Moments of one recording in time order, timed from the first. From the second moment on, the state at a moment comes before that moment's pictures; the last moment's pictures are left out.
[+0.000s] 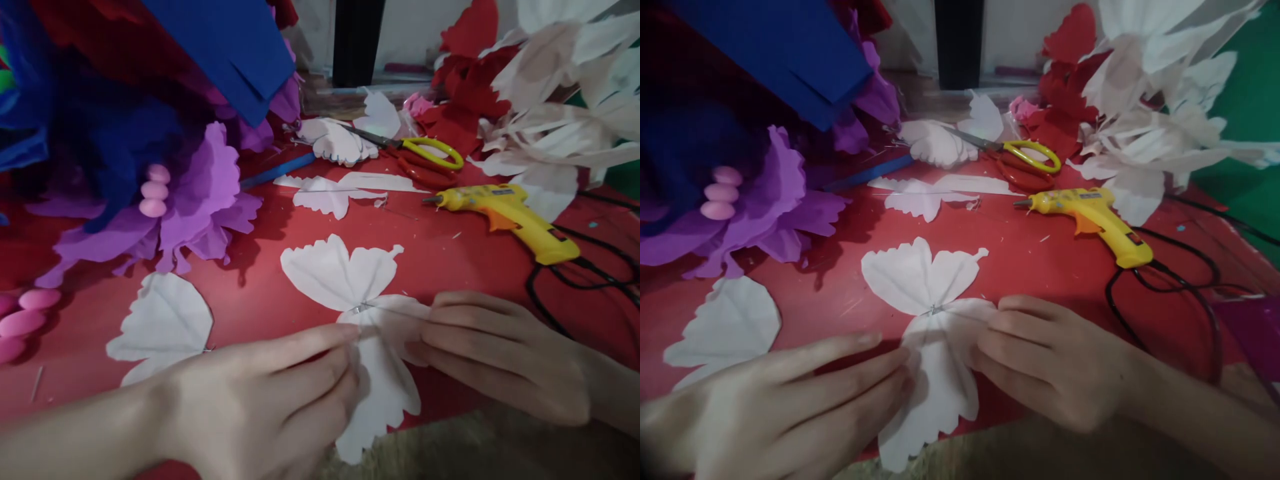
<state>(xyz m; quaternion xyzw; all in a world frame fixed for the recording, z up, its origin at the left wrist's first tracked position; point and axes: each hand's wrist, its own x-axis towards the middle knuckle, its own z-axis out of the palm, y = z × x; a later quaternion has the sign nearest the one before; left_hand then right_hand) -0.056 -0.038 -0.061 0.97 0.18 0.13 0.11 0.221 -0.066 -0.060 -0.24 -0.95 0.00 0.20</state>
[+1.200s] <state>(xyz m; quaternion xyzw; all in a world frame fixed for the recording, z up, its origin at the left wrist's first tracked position) -0.051 -0.051 -0.056 0.98 0.13 0.17 0.03 0.214 -0.053 -0.055 -0.25 -0.95 0.00 0.20</state>
